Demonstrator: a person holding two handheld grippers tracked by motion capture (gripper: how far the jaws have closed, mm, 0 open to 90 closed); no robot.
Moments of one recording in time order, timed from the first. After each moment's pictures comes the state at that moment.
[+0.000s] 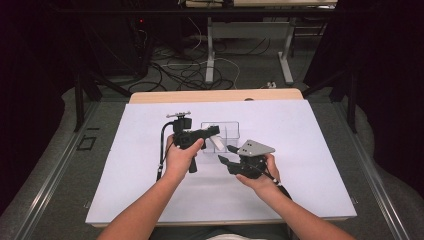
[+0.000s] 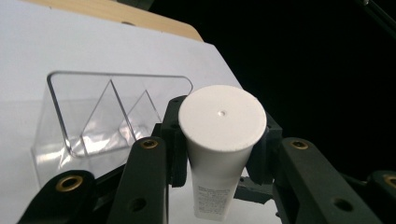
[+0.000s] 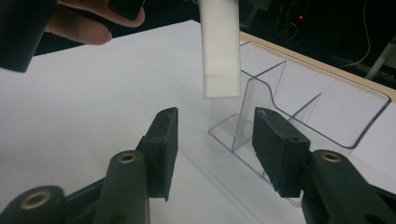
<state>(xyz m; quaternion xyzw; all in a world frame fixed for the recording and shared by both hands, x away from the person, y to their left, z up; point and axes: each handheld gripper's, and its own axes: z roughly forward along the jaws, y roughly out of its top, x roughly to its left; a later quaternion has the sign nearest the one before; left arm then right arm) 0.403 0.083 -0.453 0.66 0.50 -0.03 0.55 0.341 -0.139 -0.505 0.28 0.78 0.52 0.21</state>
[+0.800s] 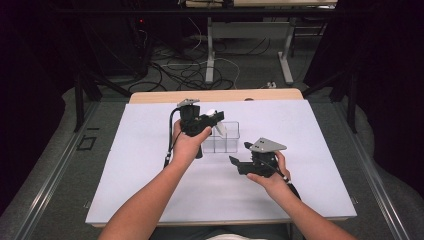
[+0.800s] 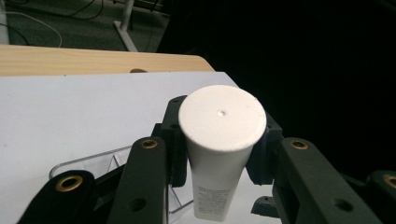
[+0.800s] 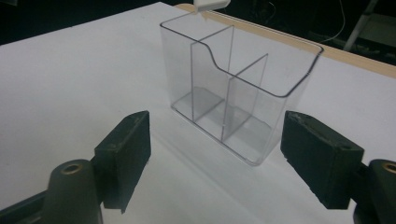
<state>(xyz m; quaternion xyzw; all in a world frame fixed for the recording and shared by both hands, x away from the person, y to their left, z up) 0.425 0.059 -0.435 0.68 0.47 0.06 0.56 0.352 -0.170 -0.515 0.34 0.77 0.50 0.22</state>
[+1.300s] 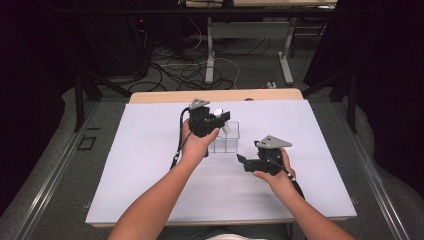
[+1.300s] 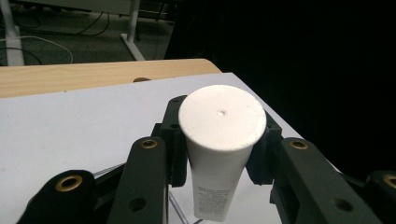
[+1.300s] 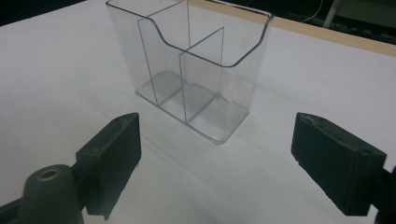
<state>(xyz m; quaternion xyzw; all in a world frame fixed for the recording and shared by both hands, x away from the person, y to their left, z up) 0.429 0.036 -0.444 0.70 0.44 0.11 0.55 0.363 -0.190 -0.523 0.39 0.76 0.47 0.22</state>
